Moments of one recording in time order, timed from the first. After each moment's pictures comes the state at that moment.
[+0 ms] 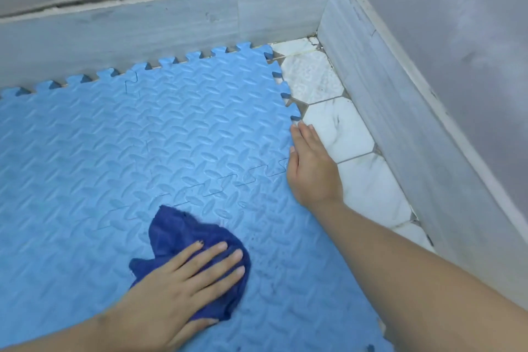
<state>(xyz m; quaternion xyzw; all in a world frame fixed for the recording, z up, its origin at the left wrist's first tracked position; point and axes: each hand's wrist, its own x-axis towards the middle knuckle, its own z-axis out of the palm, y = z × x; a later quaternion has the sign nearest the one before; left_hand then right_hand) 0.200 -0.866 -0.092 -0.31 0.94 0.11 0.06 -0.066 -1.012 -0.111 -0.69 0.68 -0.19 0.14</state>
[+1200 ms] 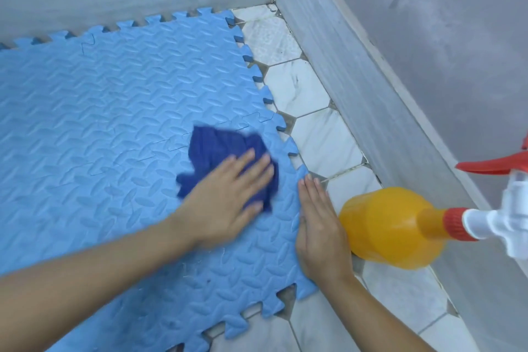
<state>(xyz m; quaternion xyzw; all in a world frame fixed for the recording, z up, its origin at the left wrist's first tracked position) 0.090 -0.896 -0.093 -0.36 0.93 0.10 -0.03 -0.112 -0.810 -0.110 -0.68 0.70 -0.18 0.13</state>
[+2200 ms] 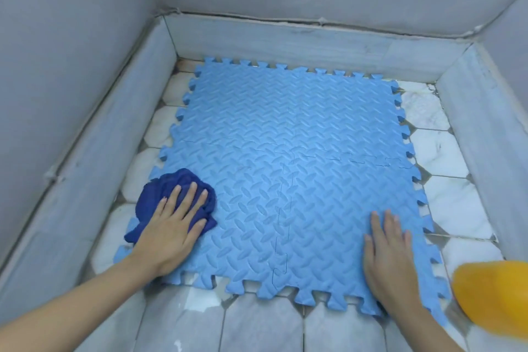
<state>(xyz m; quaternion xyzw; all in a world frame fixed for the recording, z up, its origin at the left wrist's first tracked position) 0.350 -0.687 -0.087 -0.77 0.62 0.16 0.00 -0.043 -0.797 -0.103 -0.75 0.65 -0.04 0.09</state>
